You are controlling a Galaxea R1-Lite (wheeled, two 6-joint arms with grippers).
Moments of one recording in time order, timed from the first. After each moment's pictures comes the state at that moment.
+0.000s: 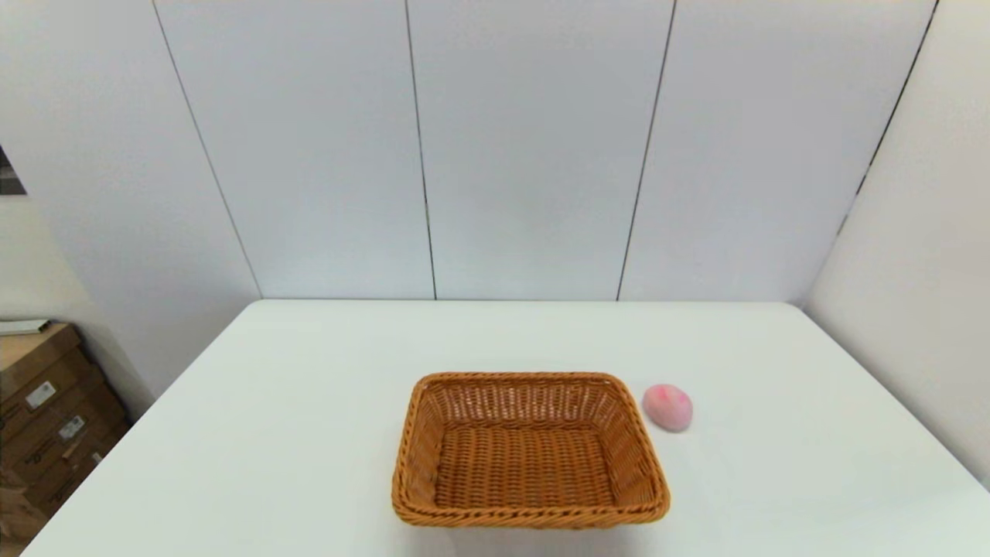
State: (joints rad) left arm 0.00 0.00 -0.08 0.19 0.03 -0.06; right arm 0.00 0.56 -0.46 0.21 -0.03 0.10
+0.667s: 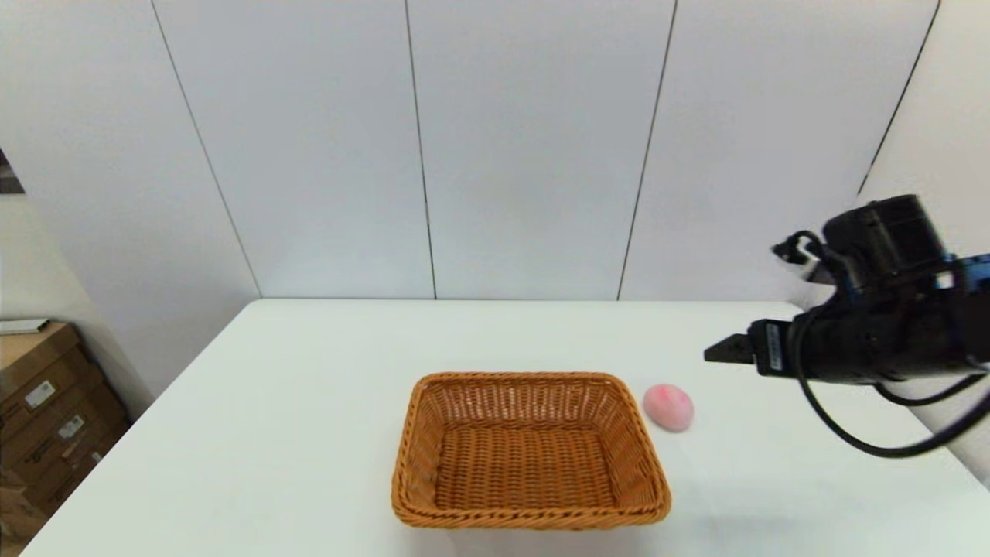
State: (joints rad) left arm 0.00 0.00 -0.08 0.19 0.03 -0.06; right arm 0.20 1.63 -0.99 0.20 -0.02 0.26
